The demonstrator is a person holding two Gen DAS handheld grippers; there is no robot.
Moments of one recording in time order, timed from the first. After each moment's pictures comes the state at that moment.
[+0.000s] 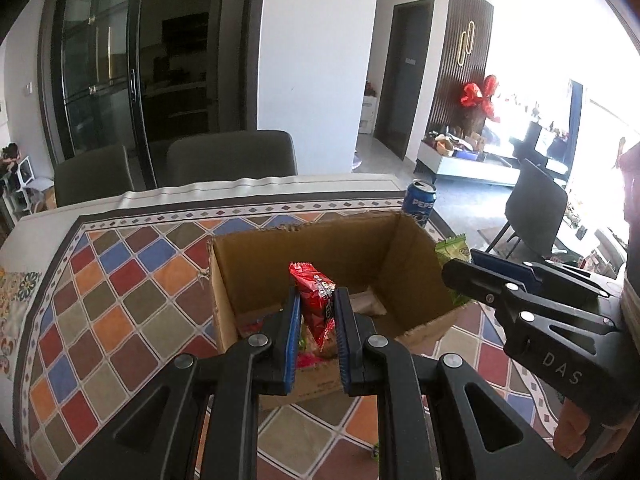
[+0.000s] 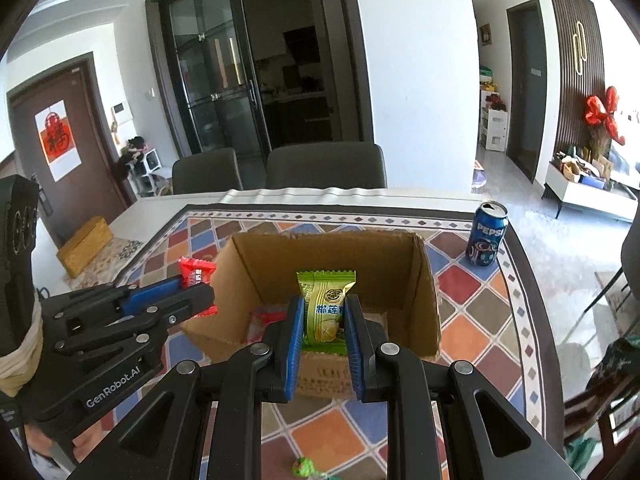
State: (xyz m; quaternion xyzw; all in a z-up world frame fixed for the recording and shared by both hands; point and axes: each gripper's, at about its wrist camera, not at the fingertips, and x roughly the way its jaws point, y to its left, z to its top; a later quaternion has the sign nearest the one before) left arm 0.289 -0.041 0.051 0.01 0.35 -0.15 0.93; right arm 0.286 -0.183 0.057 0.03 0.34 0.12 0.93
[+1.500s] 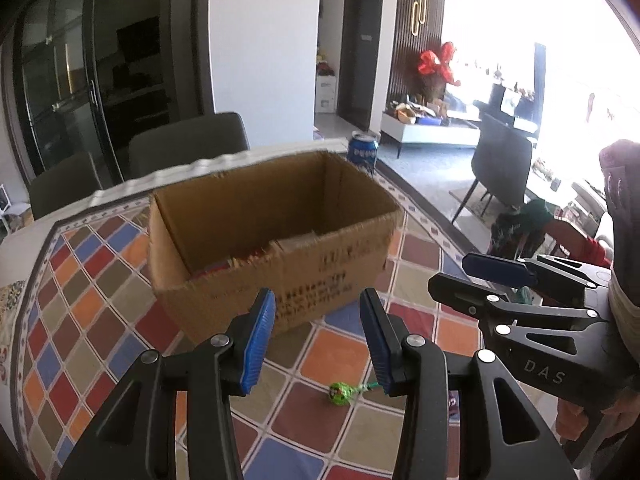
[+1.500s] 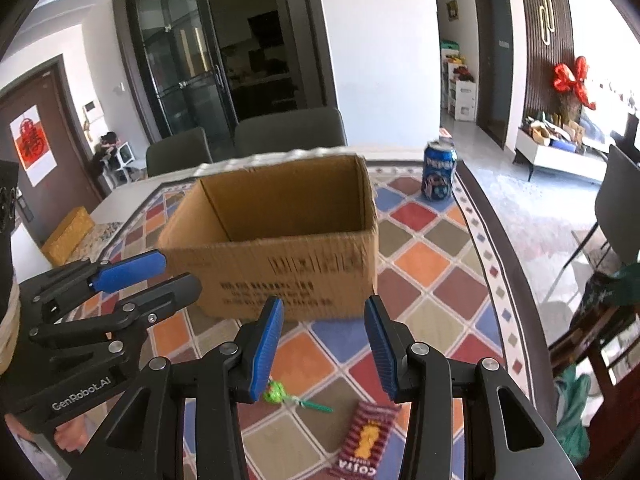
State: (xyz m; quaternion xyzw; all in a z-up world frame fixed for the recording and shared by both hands) left arm 0.213 -0.085 0.025 0.06 0.37 -0.21 0.90; right arm 0.215 -0.221 0.022 0.05 0.38 0.06 0.92
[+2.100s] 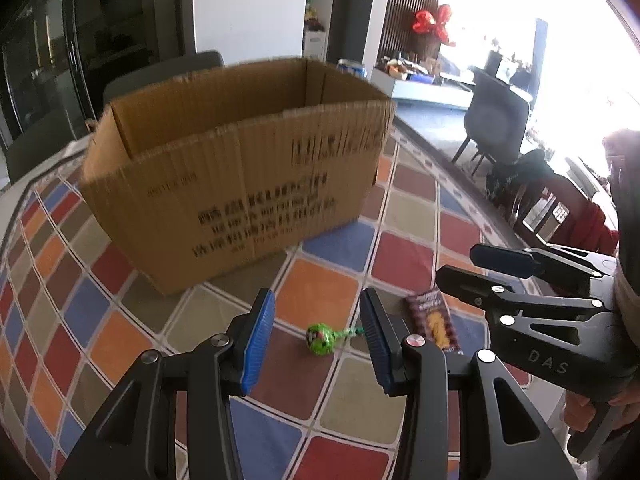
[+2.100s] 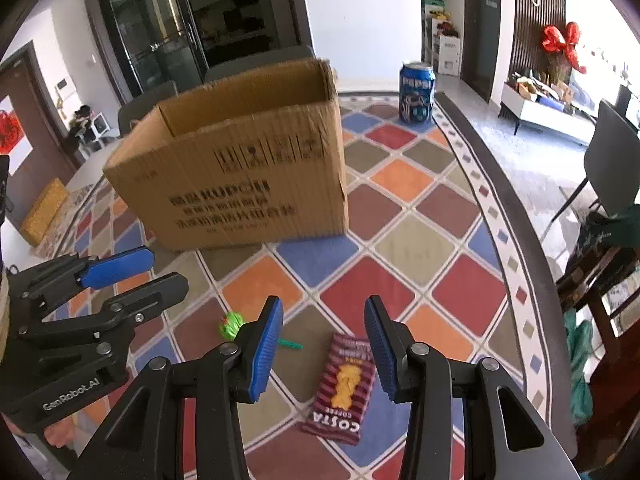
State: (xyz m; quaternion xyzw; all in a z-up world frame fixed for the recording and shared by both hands) left arm 0.204 -0.099 -0.044 0.06 0.44 -0.23 0.86; right arm 0.197 -0.232 -0.042 0.05 0.46 0.03 0.89
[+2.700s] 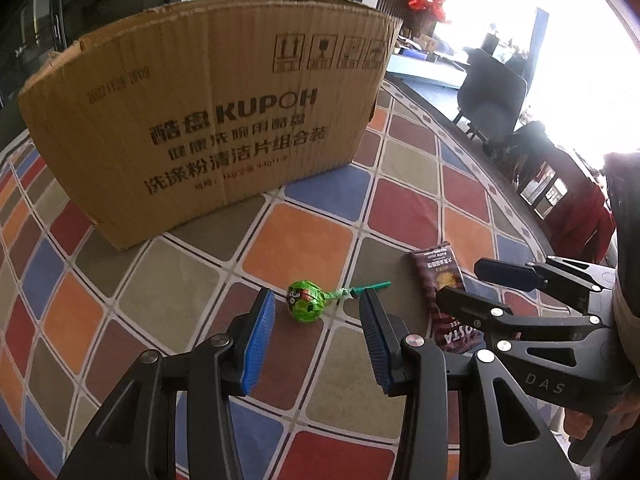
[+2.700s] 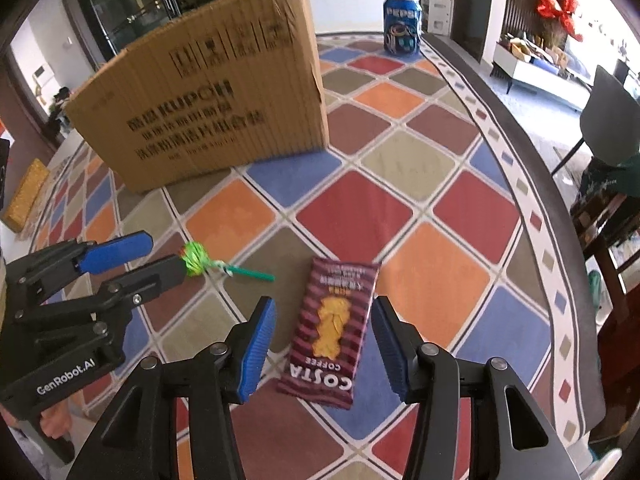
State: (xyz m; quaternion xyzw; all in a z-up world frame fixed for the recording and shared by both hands) left arm 0.205 -0.100 -0.094 0.05 0.49 -0.25 0.84; right arm 0.181 -0.235 -0.097 0.06 0.53 0.01 0.85
